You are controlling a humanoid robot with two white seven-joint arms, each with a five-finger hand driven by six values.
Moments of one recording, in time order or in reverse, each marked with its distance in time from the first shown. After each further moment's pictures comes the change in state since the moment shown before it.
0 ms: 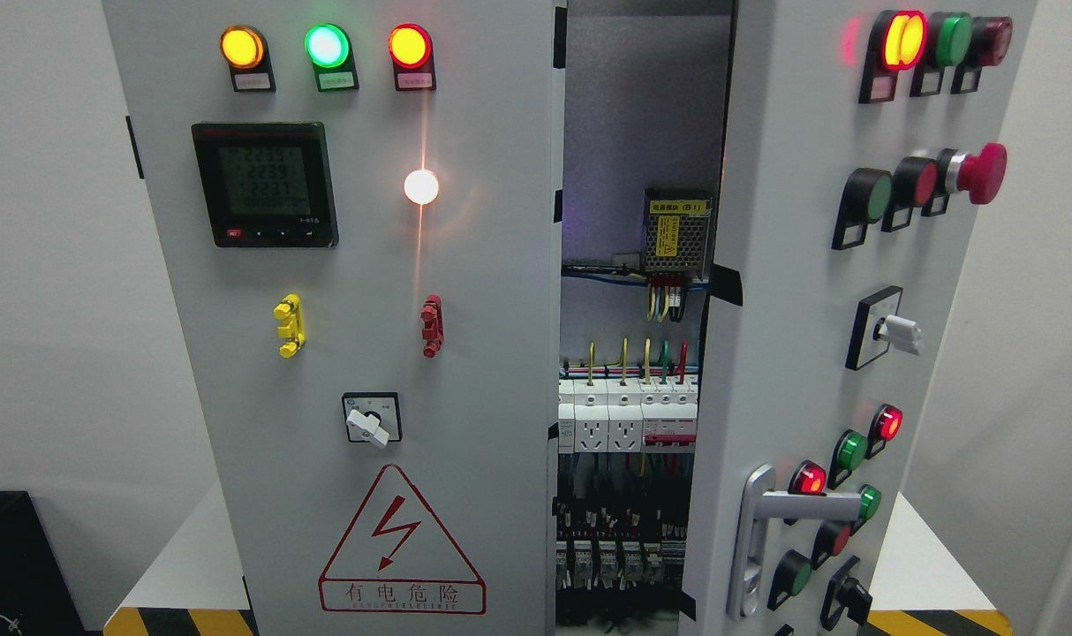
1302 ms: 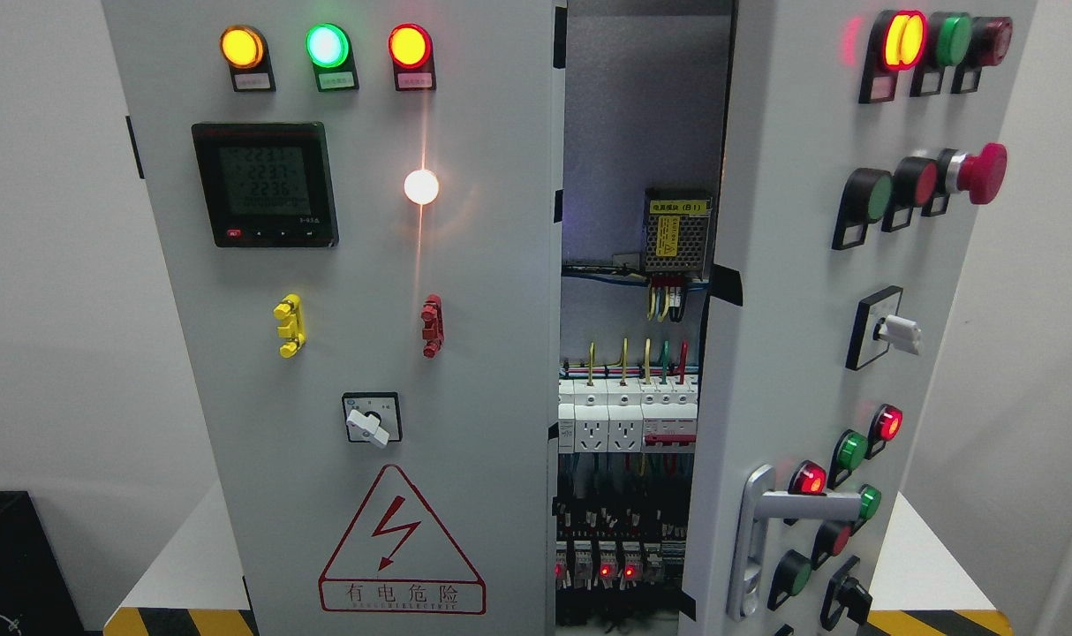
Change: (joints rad) left arm 0.105 0.021 -0.001 -0.151 -0.001 -0.002 -0.001; right arm 0.000 0.000 0.000 0.001 0.000 0.000 0.000
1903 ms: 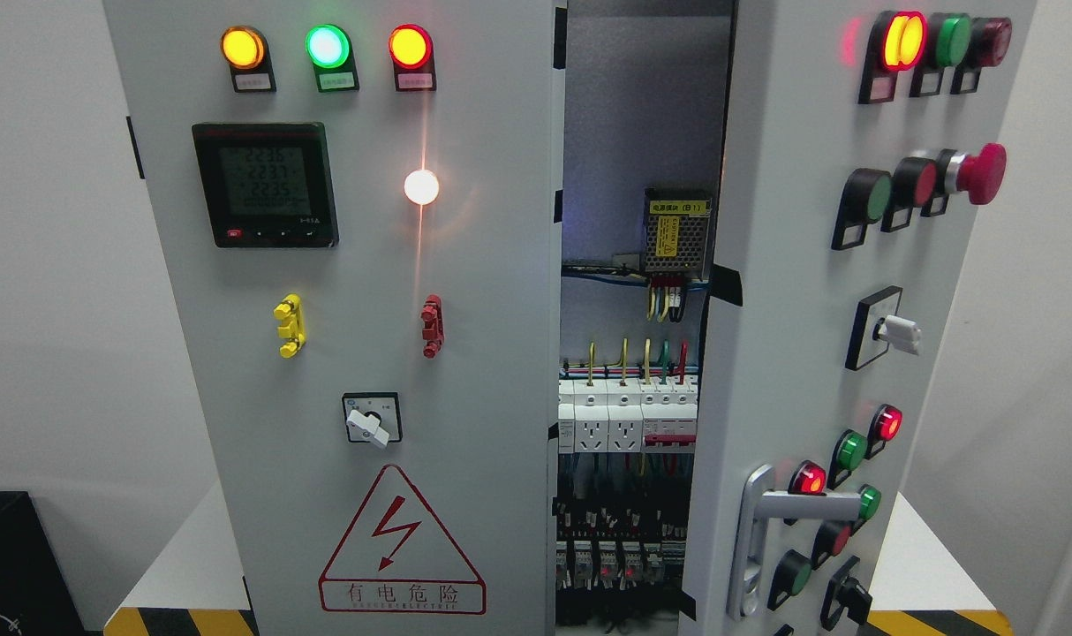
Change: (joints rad) left arm 0.199 0.091 -0.043 -0.477 0.001 -0.014 -0.002; right arm 0.000 0.000 0.000 0.000 0.000 0.000 0.000
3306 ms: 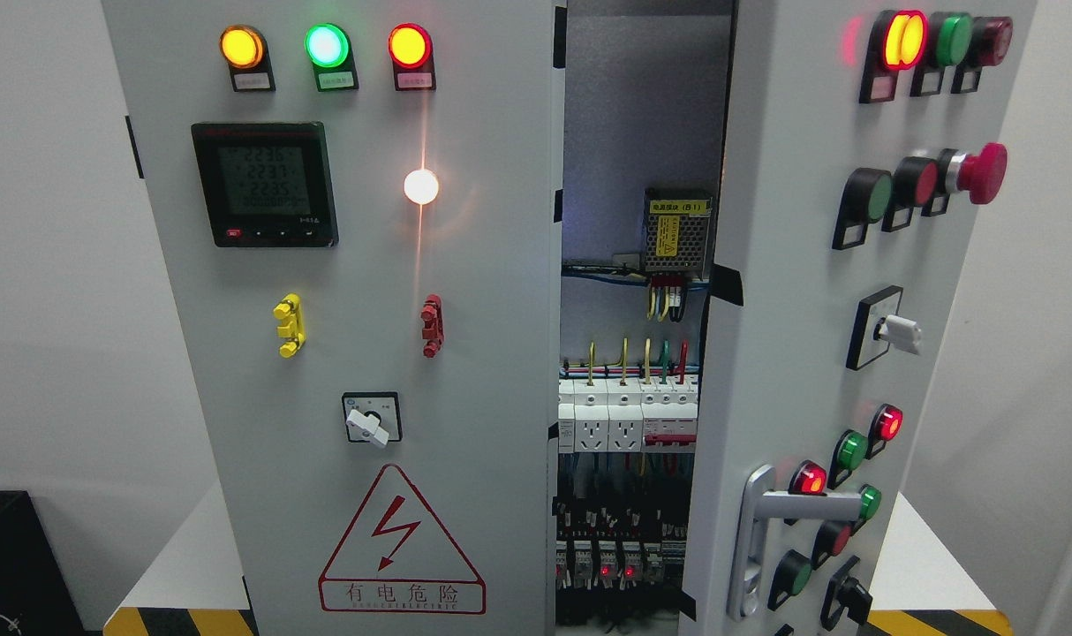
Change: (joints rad) left arm -0.055 0.293 -0.121 -1.066 0.020 0.041 0.003; right arm 0.000 0.000 0.000 0.000 0.000 0.000 0.000
